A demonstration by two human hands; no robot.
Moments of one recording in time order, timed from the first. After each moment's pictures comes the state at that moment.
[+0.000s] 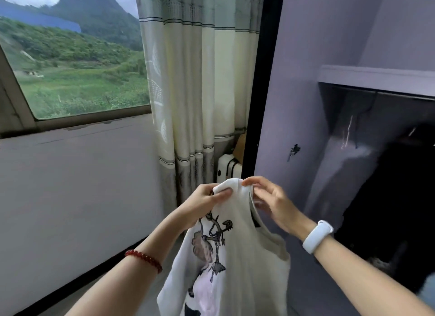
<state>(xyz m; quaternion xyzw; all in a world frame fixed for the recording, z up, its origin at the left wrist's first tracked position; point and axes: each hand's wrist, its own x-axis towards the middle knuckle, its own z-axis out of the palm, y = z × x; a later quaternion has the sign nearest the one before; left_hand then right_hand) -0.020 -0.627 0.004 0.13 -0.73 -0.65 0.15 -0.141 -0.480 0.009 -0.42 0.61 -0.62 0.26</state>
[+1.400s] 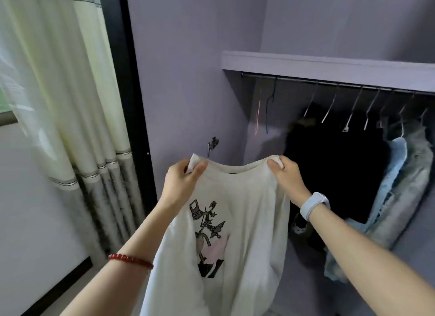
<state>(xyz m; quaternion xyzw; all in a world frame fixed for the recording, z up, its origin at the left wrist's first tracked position) -0.190 -0.552 0.015 0.11 -0.77 -0.55 0.29 -0.323 -0.343 0.003 -0.15 0.80 -0.58 -0.07</state>
